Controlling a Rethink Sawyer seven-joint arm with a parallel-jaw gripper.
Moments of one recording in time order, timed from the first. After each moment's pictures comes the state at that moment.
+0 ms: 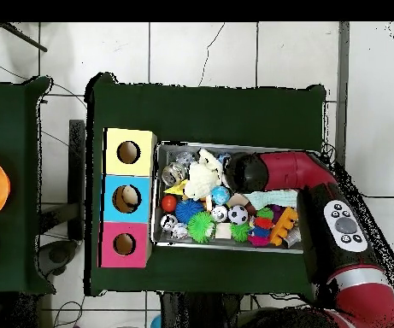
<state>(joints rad) -0.59 -0.46 0.35 1.42 -0.62 0.60 1.68</state>
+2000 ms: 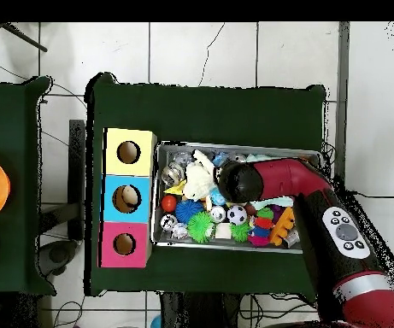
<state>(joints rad) -0.65 -0.51 0.46 1.53 -0.66 0.60 1.68</state>
